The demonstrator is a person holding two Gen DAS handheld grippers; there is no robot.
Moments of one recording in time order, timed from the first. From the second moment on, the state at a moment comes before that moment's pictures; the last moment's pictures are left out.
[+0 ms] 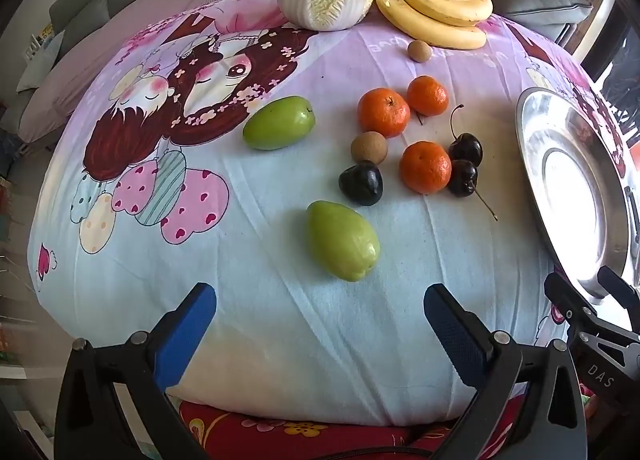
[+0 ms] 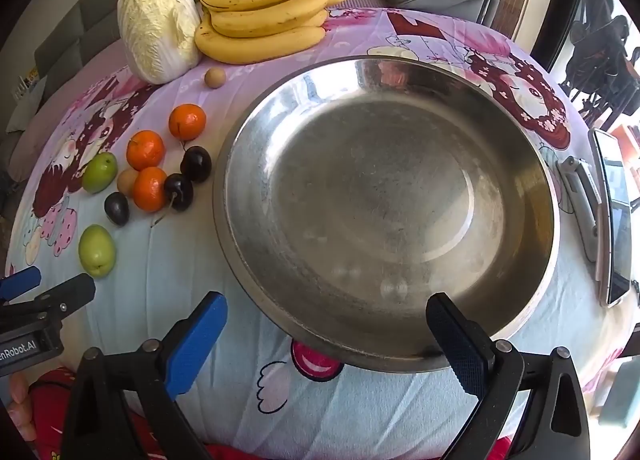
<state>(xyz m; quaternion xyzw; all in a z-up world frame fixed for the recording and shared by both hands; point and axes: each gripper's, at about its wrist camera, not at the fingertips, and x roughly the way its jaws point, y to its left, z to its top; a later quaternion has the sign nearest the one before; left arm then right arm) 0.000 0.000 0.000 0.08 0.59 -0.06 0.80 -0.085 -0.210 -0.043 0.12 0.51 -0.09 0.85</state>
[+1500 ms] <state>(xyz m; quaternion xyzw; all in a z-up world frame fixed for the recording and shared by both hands) -0.006 -0.003 0.007 0.09 0.55 -0.07 0.83 -0.087 -0.209 -0.042 0.11 0.51 -0.10 0.85</state>
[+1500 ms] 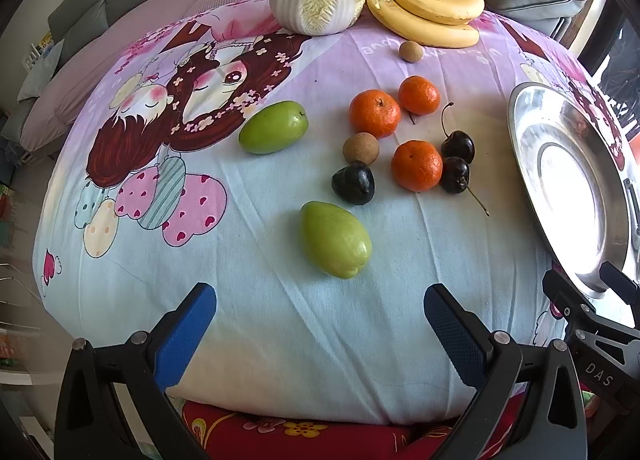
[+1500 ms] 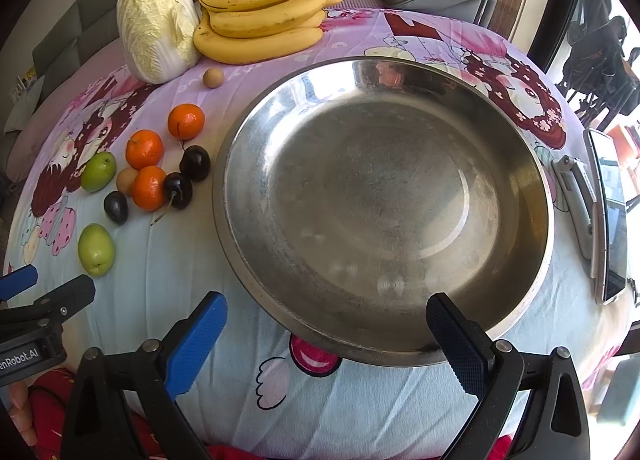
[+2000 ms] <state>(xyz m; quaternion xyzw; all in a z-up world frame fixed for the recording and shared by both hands) -0.002 0.007 0.007 0.07 0.58 -0.05 0.81 -0.086 -0.208 -0.038 0.13 0.51 -0.07 0.85</state>
